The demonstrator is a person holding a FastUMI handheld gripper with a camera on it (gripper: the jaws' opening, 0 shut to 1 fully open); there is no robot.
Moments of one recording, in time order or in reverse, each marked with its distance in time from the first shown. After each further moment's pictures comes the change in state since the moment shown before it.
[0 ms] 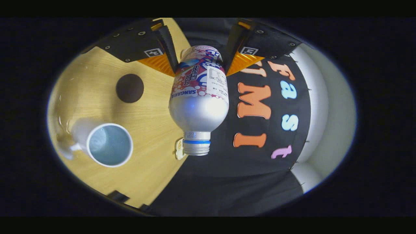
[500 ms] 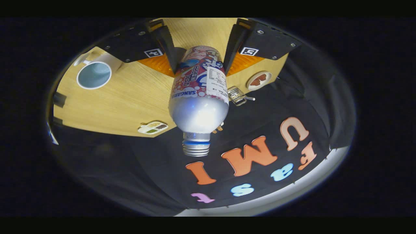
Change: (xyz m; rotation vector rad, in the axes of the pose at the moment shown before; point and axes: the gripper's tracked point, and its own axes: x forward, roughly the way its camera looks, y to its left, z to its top) arm 0.037 -0.009 -0.008 -1.008 0.051 -0.180
